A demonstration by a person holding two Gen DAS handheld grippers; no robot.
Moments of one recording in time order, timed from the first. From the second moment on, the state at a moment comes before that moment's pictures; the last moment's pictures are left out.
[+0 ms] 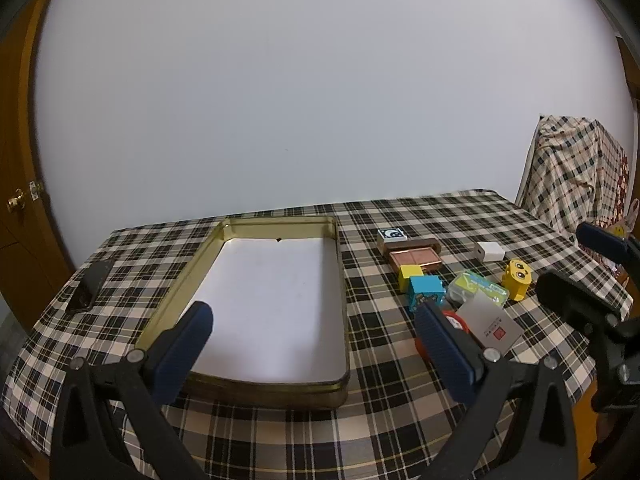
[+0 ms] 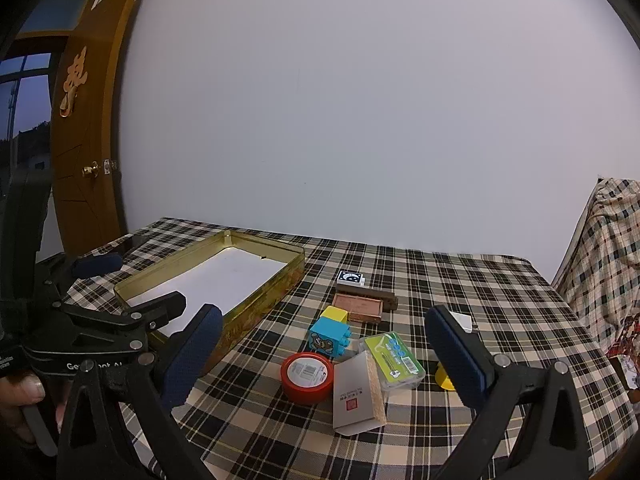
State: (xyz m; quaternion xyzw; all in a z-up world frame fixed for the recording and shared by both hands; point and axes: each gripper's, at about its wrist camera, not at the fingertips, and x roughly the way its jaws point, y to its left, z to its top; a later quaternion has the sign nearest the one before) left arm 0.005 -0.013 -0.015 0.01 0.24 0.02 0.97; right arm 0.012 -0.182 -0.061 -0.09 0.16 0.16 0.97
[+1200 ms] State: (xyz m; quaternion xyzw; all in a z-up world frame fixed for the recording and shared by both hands) left arm 0.039 -0.042 -0.058 0.04 0.28 0.00 0.96; right arm 0.045 -0.200 -0.114 -0.12 0.22 0.13 0.96
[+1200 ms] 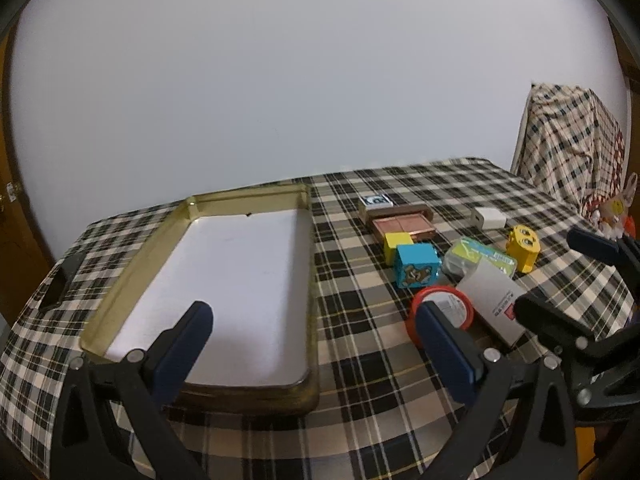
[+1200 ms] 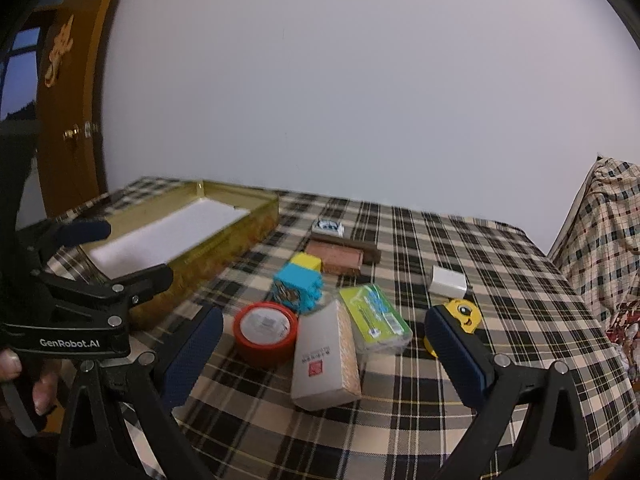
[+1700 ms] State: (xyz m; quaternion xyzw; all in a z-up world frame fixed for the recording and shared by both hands) left arm 0.051 -0.067 -0.069 0.07 0.29 -0.04 0.95; right arm 0.079 -0.199 -0.160 -0.17 0.33 0.14 0.92
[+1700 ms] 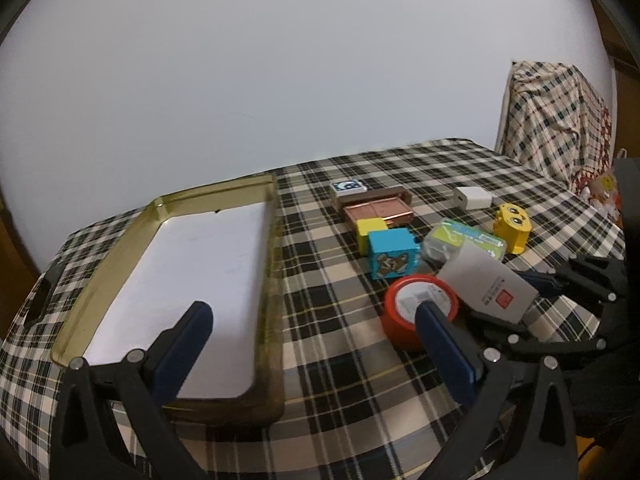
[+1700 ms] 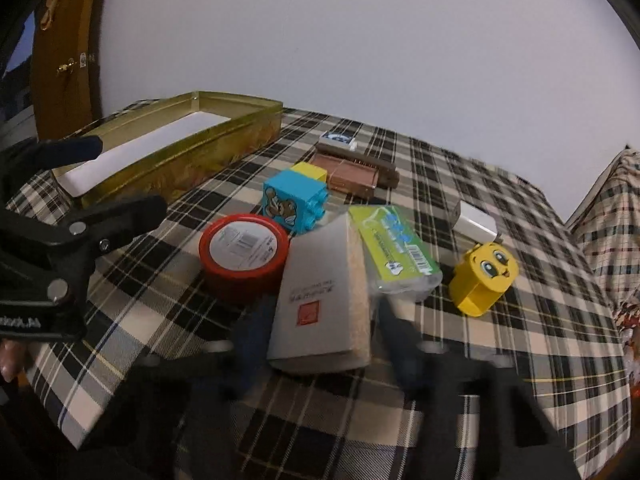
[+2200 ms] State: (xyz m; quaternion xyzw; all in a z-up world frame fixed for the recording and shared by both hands) left arm 0.067 -0.109 -0.077 0.11 0.32 -0.09 0.94; right arm 0.076 -0.238 -0.137 -0.09 0.27 0.14 0.95
